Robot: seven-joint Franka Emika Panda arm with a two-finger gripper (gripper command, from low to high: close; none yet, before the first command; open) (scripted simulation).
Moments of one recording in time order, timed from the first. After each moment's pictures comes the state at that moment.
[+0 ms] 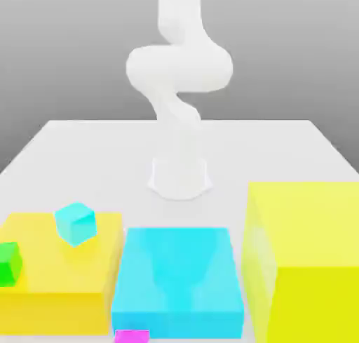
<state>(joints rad) 0.00 -0.71 0.00 -2.30 -0.01 2.33 0.79</state>
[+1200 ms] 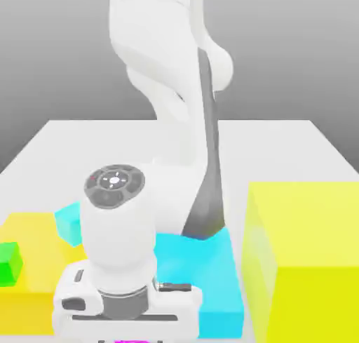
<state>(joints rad) -0.09 0.52 -0.04 -2.23 0.05 2.75 0.62</state>
